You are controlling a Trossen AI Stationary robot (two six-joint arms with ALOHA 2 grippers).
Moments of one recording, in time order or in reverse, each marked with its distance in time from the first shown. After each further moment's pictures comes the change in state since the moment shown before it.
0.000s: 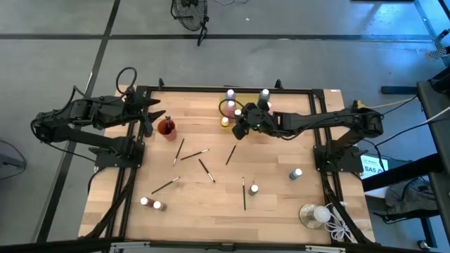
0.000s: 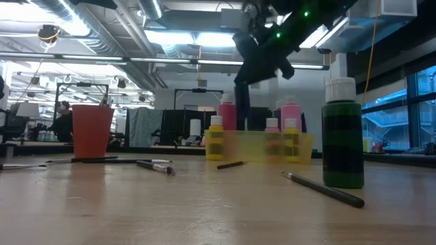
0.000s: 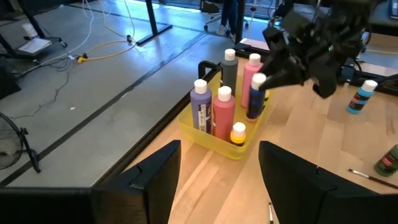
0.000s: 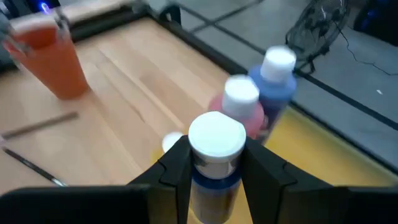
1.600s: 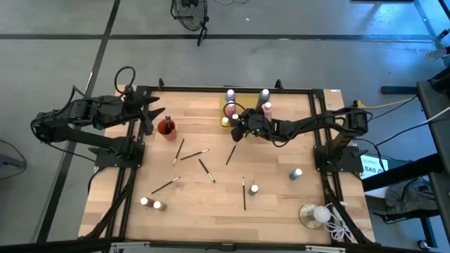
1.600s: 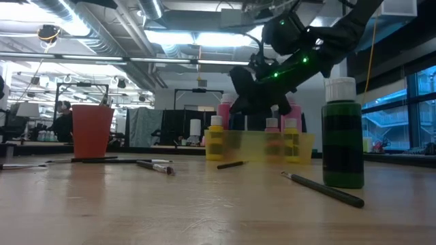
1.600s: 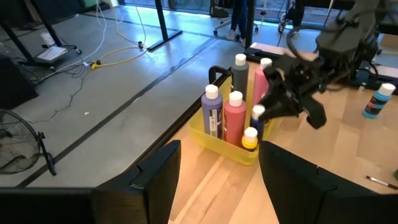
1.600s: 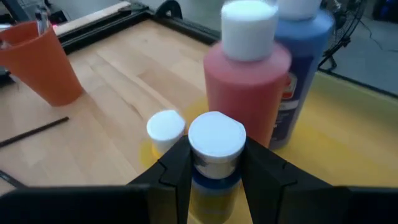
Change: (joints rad) left arm 0.000 0.000 0.000 0.013 -0.049 0.028; right arm -0.045 0.158 -0.230 0.503 -0.060 0.045
